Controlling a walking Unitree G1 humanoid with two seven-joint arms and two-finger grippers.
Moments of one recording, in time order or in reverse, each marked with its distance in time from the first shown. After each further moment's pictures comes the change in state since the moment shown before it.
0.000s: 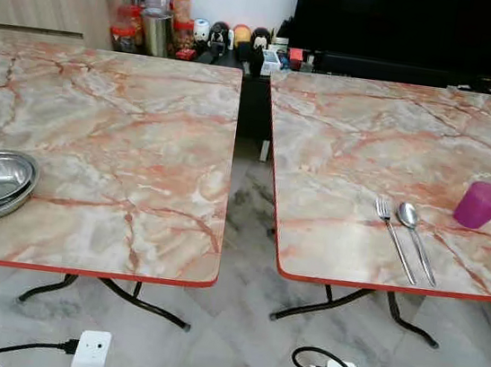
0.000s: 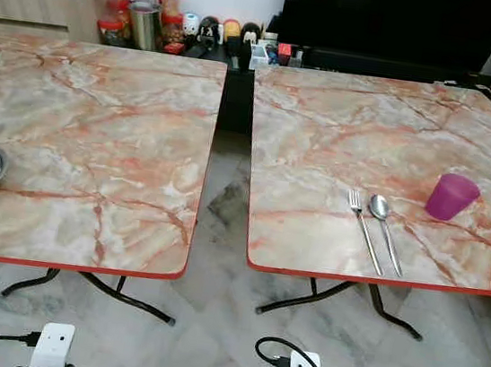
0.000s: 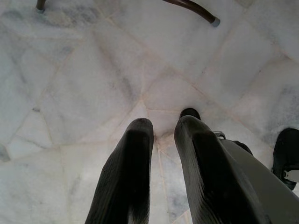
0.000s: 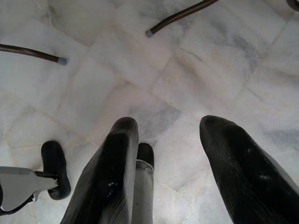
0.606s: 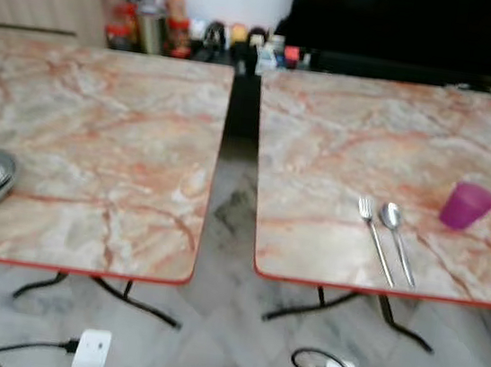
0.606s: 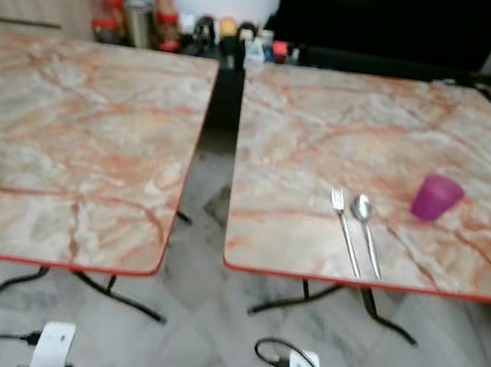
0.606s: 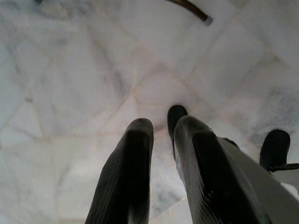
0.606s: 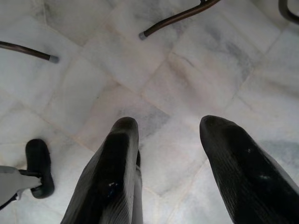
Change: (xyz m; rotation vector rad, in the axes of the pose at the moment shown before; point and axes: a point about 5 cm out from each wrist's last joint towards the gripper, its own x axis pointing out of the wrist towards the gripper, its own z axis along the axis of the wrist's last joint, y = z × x) left arm 0.000 -0.003 -0.001 -0.001 0.003 -0.007; right arm -0.001 -0.005 -0.003 -0.012 0.007 -0.006
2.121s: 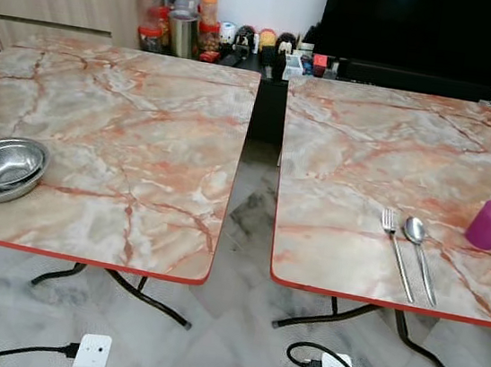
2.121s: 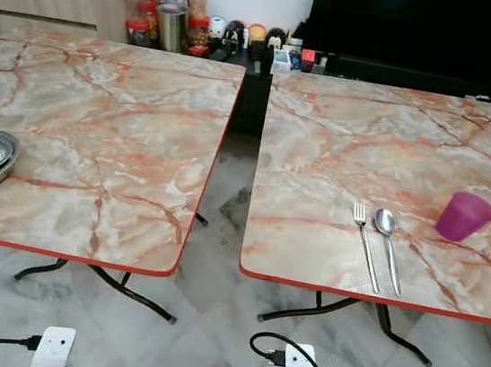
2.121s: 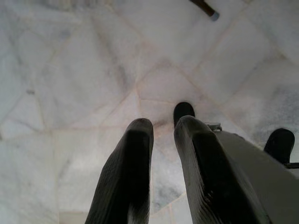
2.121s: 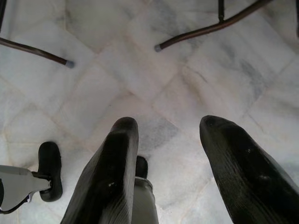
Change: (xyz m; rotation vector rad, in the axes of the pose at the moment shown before) left arm -0.001 0.001 -0.003 0.001 0.009 0.005; right arm 0.003 0.011 0.013 -0.035 -0.040 0.038
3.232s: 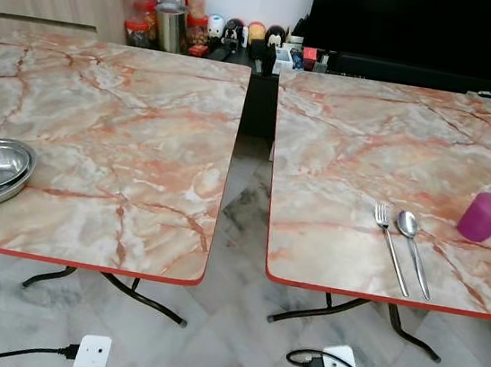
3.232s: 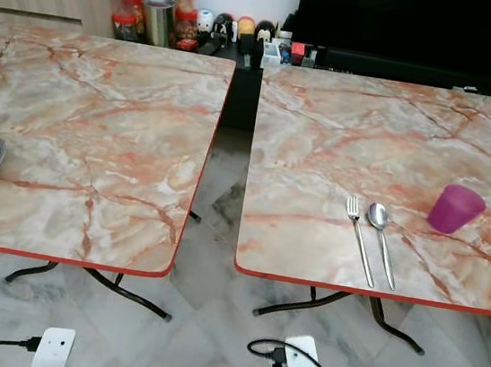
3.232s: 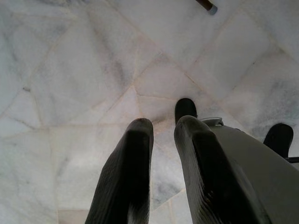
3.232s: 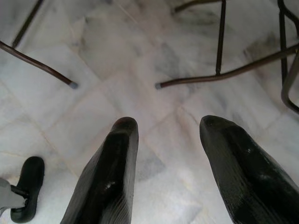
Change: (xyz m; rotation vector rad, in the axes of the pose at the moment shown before) left arm -0.001 -0.002 -0.004 -0.010 0.009 -0.002; right arm -0.011 -0.012 0.006 -0.190 -0.213 0.052
